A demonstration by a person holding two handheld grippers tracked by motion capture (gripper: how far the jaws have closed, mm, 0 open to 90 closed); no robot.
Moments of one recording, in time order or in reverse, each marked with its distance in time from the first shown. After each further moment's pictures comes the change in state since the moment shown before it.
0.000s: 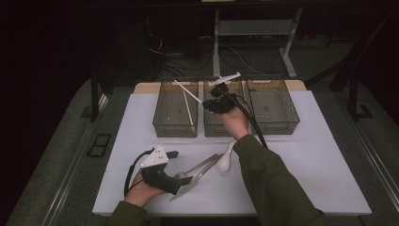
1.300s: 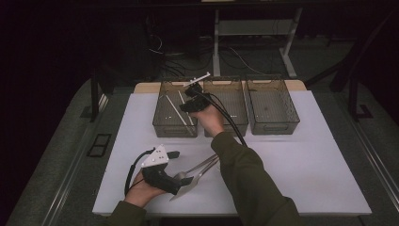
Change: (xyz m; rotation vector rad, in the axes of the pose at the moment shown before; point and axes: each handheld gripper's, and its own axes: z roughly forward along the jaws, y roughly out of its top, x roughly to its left) left arm 0.000 0.001 0.001 0.004 -0.018 0.010; right arm 0.029 0.023 0.070 0.064 0.034 -0.014
